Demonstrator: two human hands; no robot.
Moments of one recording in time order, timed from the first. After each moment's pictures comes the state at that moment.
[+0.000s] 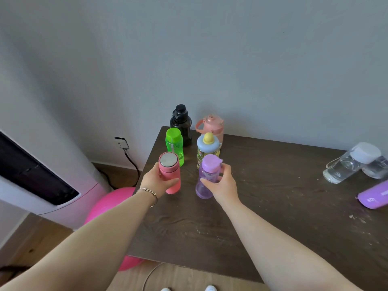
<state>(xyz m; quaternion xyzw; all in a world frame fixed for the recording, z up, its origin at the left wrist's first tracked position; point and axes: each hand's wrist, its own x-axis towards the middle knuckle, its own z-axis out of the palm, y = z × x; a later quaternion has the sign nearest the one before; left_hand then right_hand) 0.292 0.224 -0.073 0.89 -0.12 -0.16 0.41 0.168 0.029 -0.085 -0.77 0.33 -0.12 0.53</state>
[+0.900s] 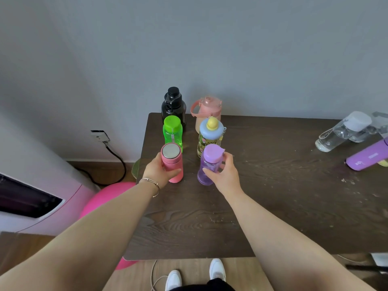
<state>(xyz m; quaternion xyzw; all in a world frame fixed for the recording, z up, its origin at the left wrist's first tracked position) 0.357 0.228 -0.112 0.86 -0.20 -0.23 0.40 0.199 0.058 -0.116 -0.75 0.40 -0.16 0.50</state>
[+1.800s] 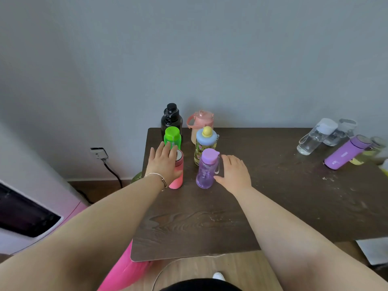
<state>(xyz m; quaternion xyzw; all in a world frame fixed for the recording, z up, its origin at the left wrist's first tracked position) 0.349 0.229 -0.055 0.89 -0.44 -0.01 0.06 0.168 0.053 -0.074 -0.94 0.33 -0.05 0.05</state>
